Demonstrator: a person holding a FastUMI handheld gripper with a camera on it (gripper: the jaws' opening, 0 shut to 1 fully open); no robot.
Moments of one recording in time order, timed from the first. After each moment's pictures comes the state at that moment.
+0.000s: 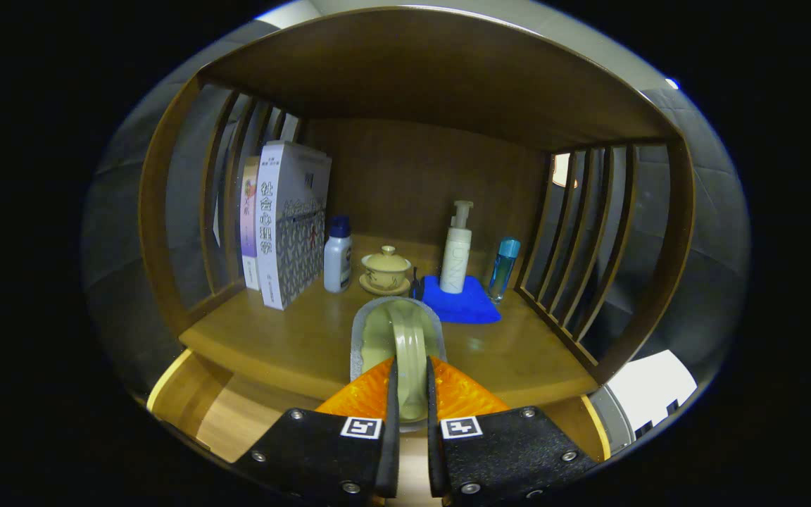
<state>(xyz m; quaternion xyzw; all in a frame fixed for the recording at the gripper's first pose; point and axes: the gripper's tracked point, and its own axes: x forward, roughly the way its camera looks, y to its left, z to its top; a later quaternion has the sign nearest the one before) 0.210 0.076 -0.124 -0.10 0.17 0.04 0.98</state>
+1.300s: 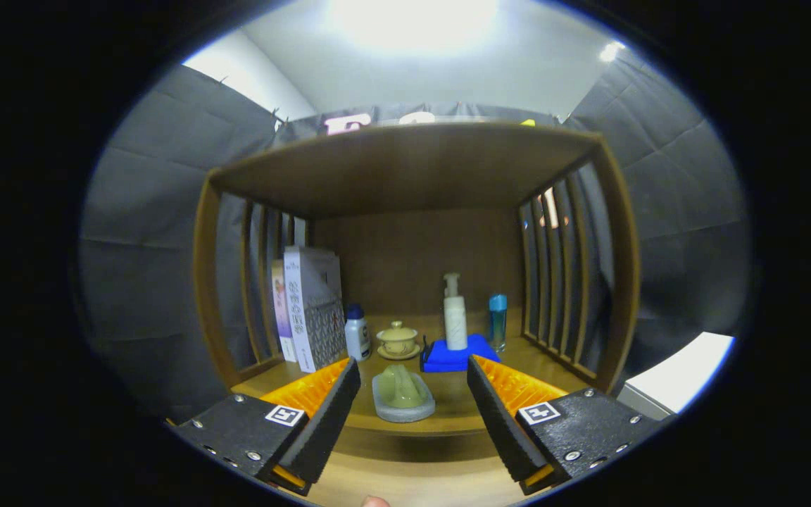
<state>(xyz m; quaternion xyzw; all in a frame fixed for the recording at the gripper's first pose) 0.120 0.042 -0.051 0.01 -0.03 0.09 1.00</state>
